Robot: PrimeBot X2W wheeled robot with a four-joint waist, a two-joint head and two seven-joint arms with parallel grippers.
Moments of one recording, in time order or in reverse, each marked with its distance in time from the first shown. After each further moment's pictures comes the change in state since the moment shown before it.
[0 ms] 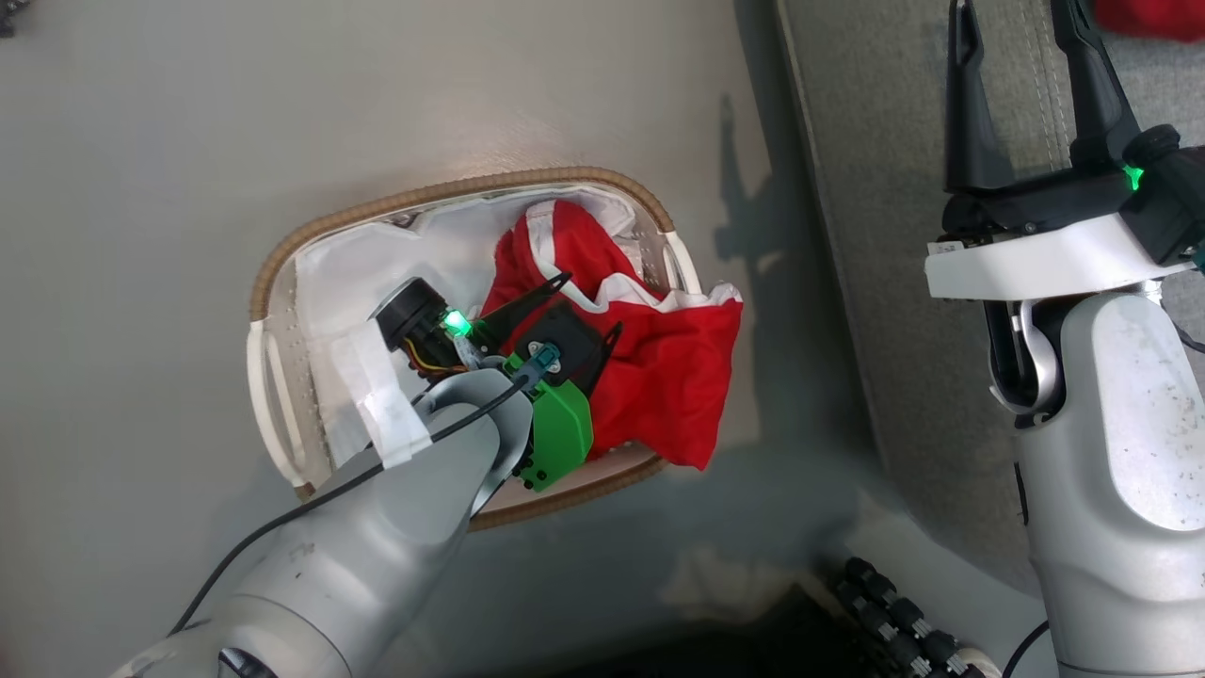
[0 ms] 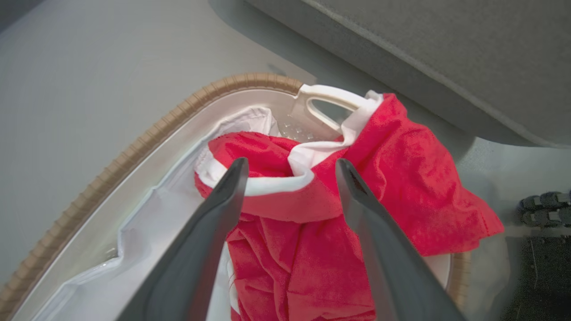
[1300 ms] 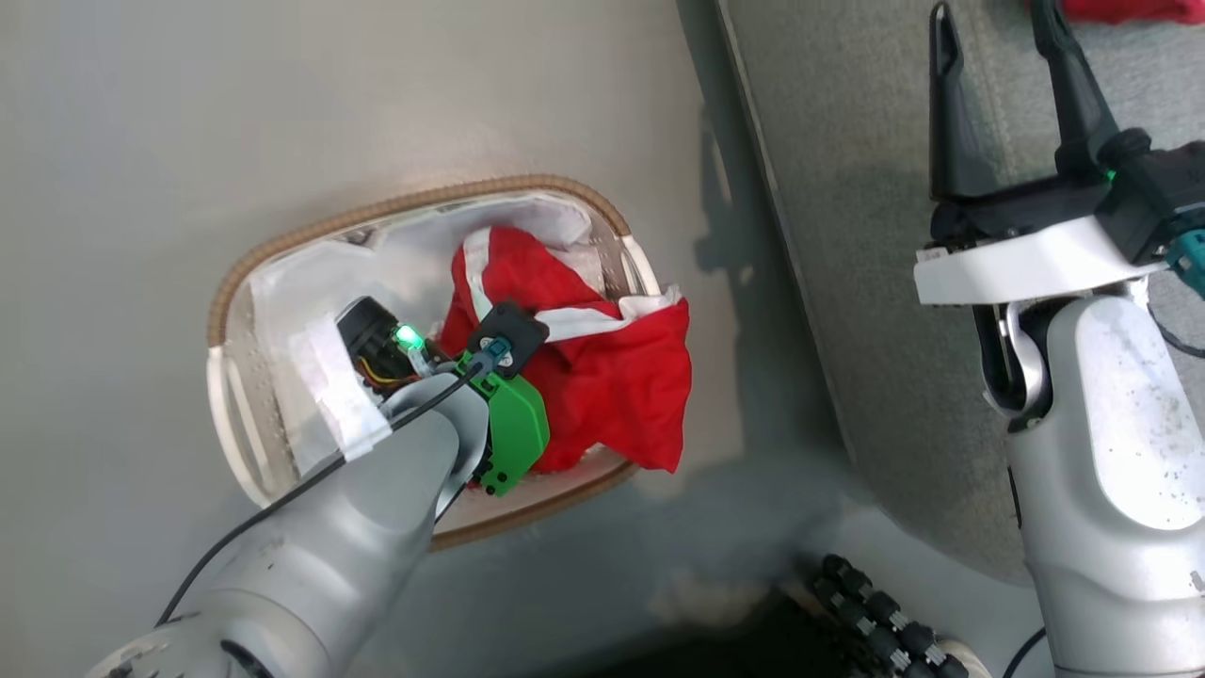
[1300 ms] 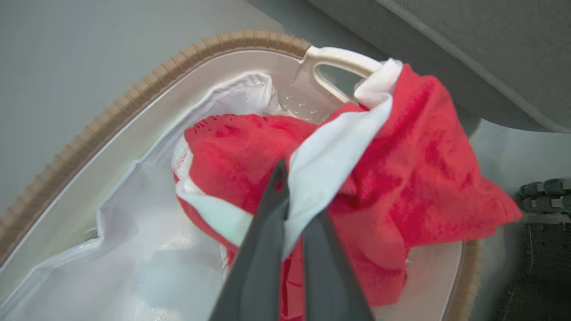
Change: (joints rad) left arm -0.050 0.007 -0.150 0.158 -0.207 0.007 -0.014; right arm -0.008 0.001 0.011 0.035 -0.029 0.000 0.000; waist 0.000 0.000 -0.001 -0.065
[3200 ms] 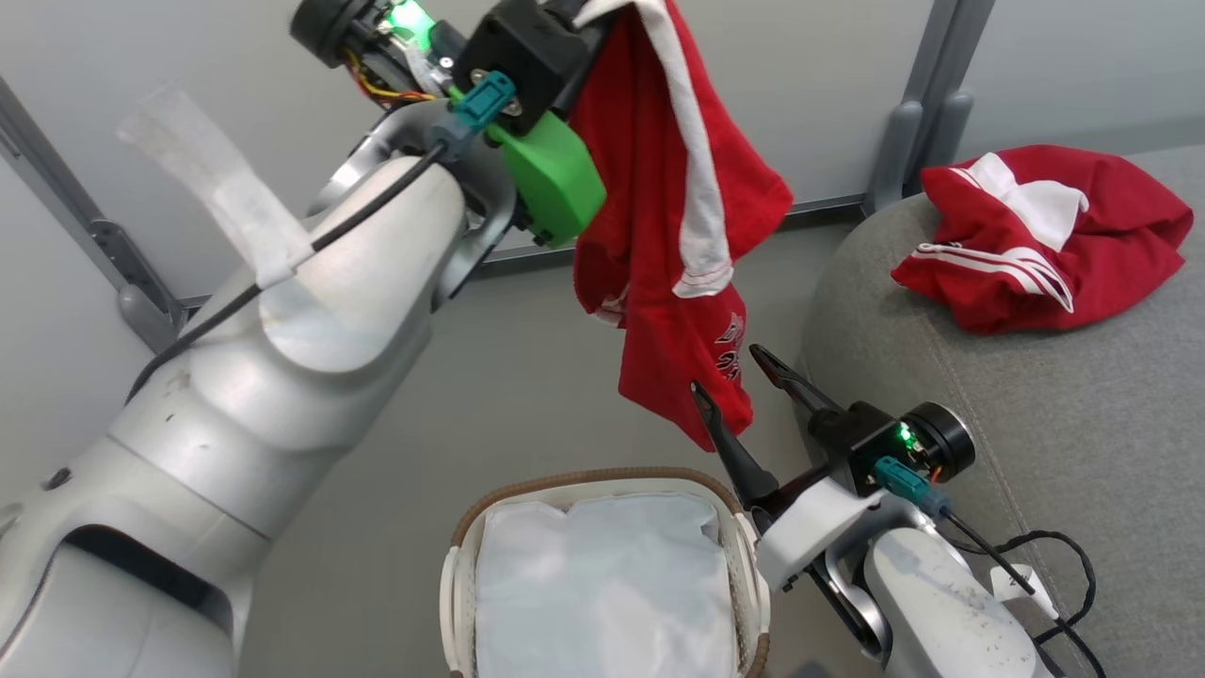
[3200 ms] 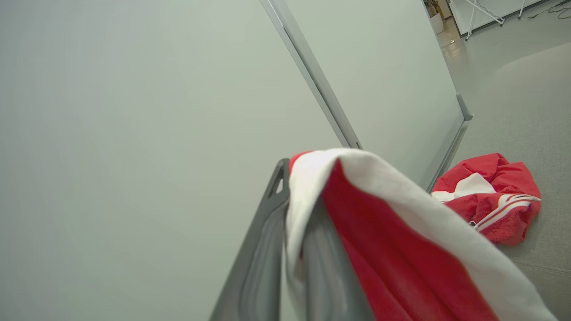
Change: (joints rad) left arm -0.241 0.132 0.242 -0.567 0.115 0.033 0.080; right arm 0.262 0.000 0.371 0.242 0.025 0.000 0.000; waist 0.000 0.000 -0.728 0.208
